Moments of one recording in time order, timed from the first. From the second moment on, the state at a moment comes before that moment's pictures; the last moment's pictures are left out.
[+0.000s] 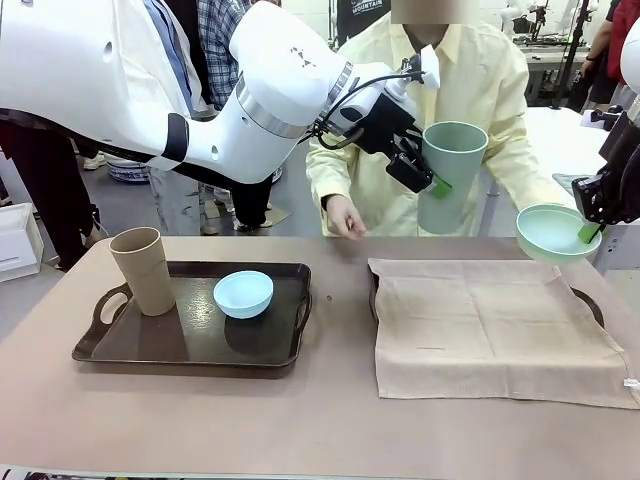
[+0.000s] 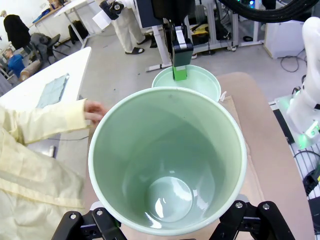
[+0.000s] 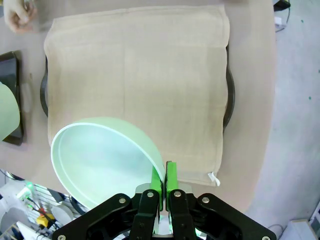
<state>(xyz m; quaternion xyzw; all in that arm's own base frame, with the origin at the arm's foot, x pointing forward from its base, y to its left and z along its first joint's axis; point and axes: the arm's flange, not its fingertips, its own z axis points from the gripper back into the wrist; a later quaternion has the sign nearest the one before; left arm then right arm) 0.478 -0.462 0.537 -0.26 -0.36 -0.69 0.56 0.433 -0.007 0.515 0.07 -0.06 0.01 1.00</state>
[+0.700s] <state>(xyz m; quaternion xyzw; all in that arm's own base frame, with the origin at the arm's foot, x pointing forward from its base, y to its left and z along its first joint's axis) 0.480 -0.462 0.530 -0.27 -0.36 -0.69 0.56 0.441 -0.012 0.495 0.07 -0.03 0.00 1.00</state>
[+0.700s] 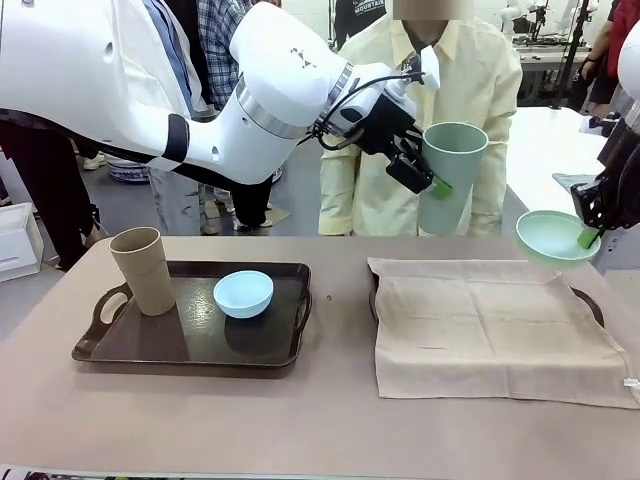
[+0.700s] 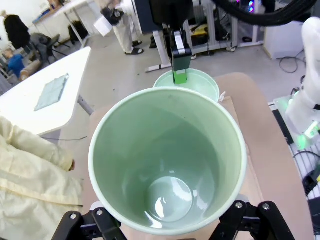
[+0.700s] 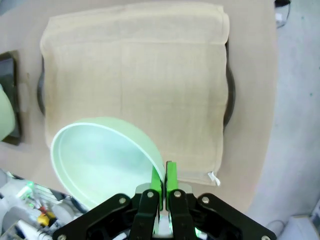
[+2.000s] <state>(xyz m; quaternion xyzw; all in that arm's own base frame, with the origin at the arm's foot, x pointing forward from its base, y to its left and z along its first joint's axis) 0.514 -0.472 0.364 -0.32 -0.31 -0.70 0.56 0.495 -0.017 0.353 0.09 0.07 -0.03 0.99</state>
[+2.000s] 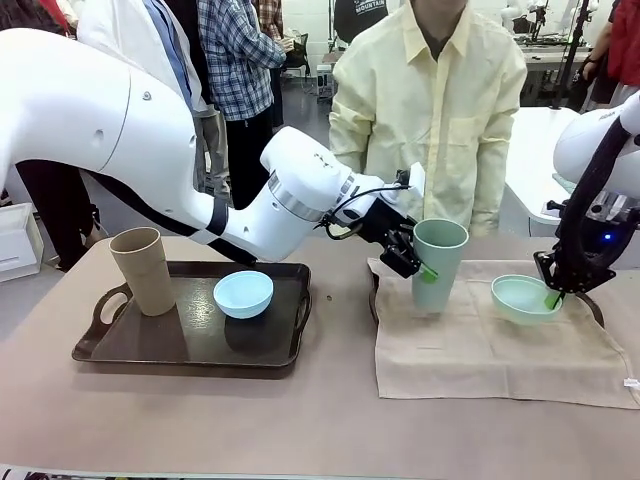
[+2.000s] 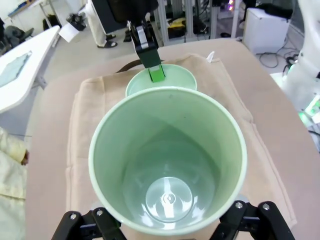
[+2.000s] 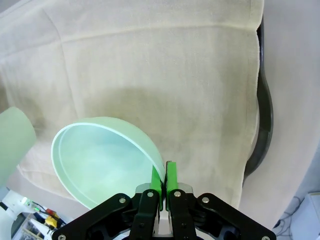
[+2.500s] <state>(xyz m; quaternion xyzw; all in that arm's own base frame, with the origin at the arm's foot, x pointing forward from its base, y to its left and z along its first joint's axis) 0.516 -0.477 0.351 -0.32 -0.32 -0.71 0.54 0.504 -0.017 0.338 0.09 0.05 -0.03 0.99</state>
